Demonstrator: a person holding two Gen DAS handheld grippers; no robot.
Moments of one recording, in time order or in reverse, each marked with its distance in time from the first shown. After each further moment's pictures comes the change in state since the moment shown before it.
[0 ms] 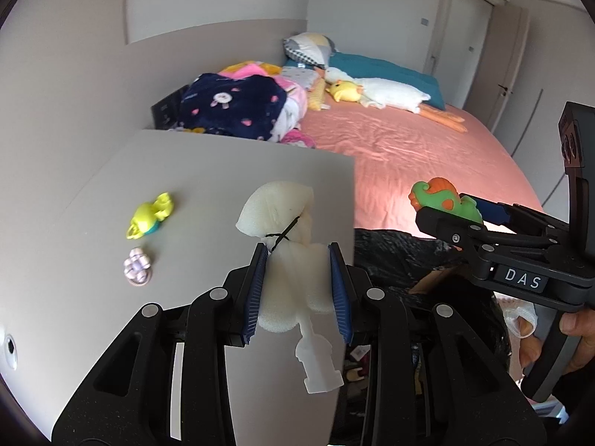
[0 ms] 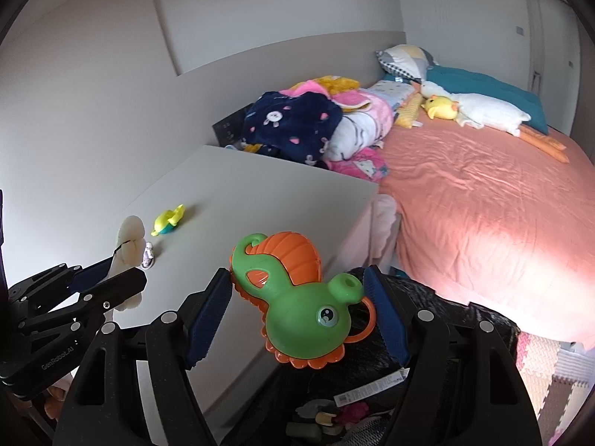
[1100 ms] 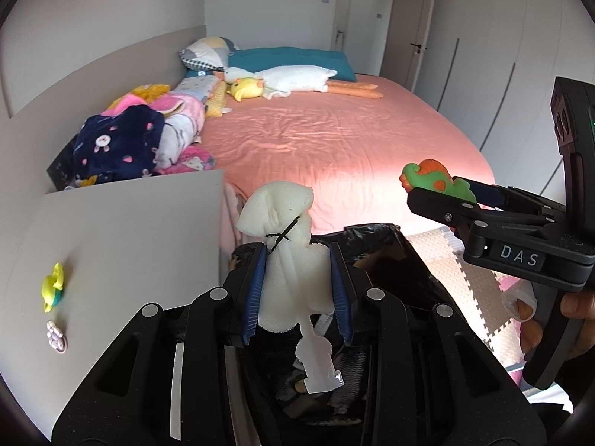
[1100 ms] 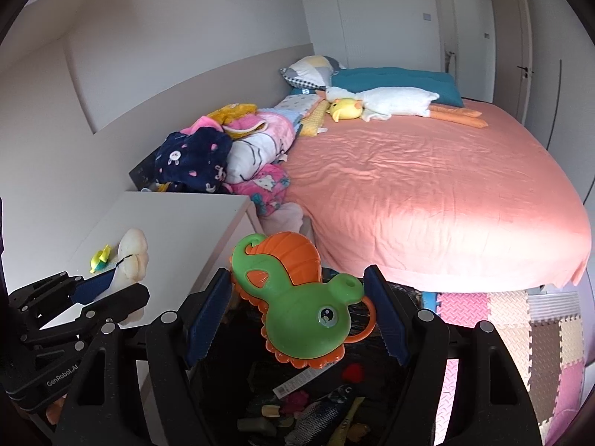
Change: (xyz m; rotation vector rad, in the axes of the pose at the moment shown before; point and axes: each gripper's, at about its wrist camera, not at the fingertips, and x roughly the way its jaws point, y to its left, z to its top) left arm 0.025 -0.116 0.016 0.264 0.024 -0.246; right arm -0.072 -0.101 -0.032 0.211 -0.093 -0.232
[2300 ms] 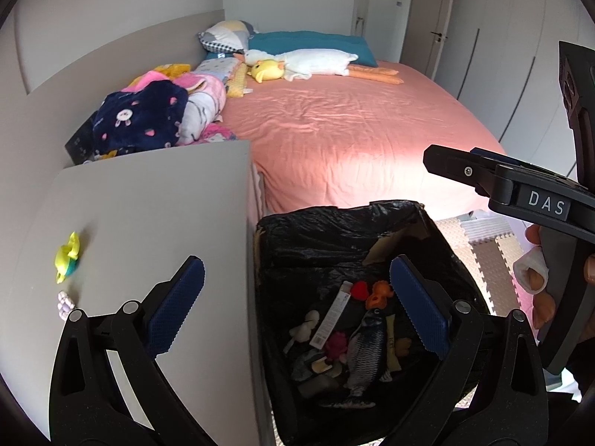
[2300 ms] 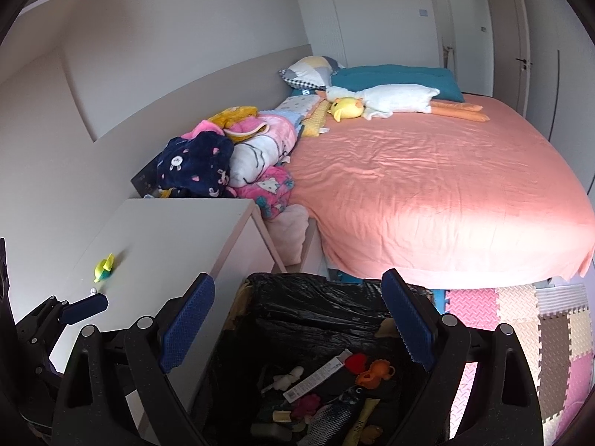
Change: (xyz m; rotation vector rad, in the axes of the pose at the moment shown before) left arm -0.005 0.022 -0.026 -0.048 0.063 0.085; right arm 0.014 0.017 0.003 0.006 0.006 0.045
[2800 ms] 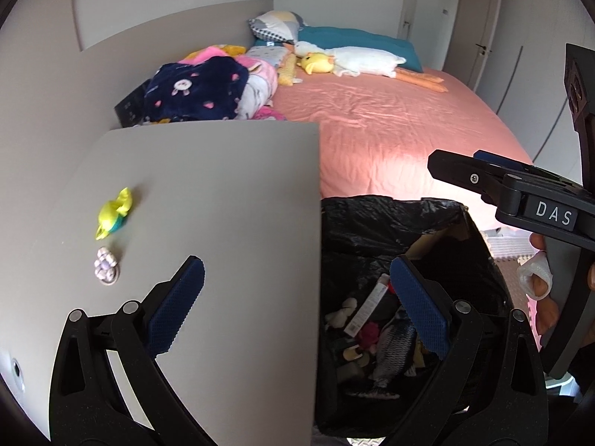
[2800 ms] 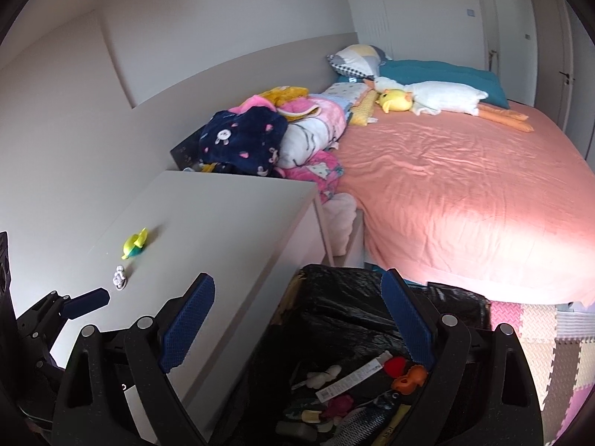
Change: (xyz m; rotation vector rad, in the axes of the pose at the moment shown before) left arm -0.012 0.055 -0.025 -0.126 0.022 0.124; right arm 0.033 0.065 -0.002 -0.105 0.063 0.126
